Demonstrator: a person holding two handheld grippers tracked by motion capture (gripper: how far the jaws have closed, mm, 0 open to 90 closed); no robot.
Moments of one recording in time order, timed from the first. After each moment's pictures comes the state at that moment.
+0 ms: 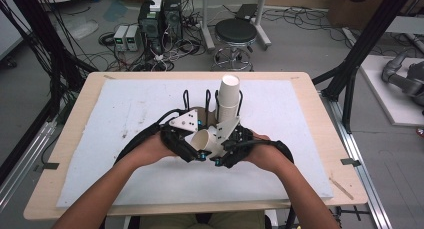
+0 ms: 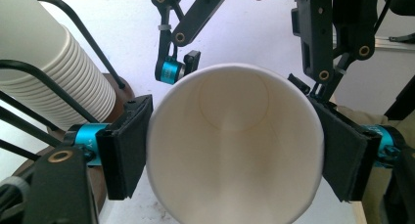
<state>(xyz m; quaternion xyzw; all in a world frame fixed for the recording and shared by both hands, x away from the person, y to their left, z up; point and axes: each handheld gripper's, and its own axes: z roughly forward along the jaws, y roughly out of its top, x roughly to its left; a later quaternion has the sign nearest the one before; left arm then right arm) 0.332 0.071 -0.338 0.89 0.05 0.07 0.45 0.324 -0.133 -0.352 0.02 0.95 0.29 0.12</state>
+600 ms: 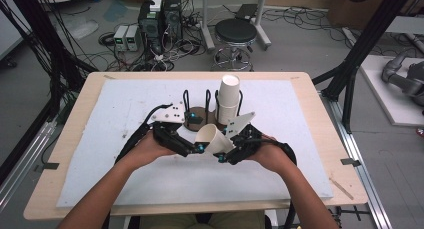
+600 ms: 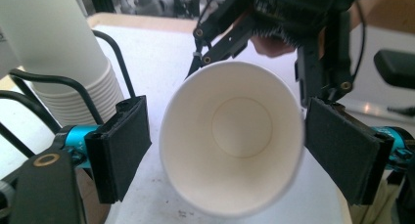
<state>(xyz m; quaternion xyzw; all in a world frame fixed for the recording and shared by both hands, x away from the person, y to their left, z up) 0.332 0.097 -0.337 0.82 0.11 0.07 0.56 0.333 -0.159 -0.358 0.07 0.93 0.35 0.10</state>
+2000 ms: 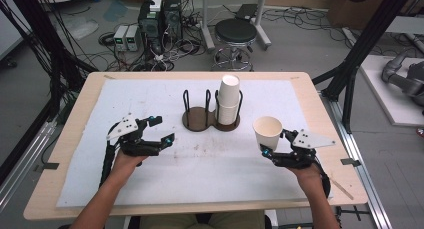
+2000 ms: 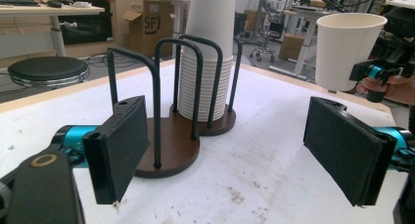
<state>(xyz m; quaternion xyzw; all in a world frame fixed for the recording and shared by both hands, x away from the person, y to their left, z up) 0.322 0.187 -0.410 0.70 0.27 0.16 0.65 0.298 -0.302 -0.404 0.25 0.77 0.54 0.22</state>
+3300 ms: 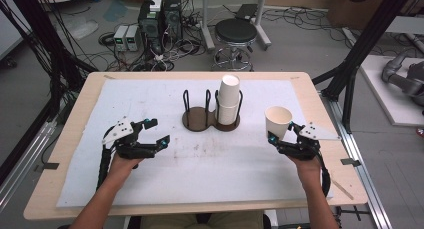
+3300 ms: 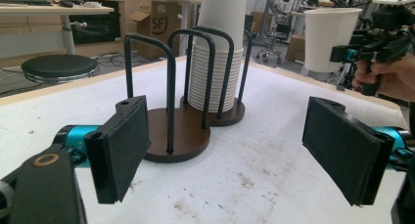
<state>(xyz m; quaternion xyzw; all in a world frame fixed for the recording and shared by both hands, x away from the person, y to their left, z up) 0.320 0.198 -0.418 0.70 0.27 0.17 0.64 0.324 -0.319 -0.414 0.34 0.73 0.54 0.25</state>
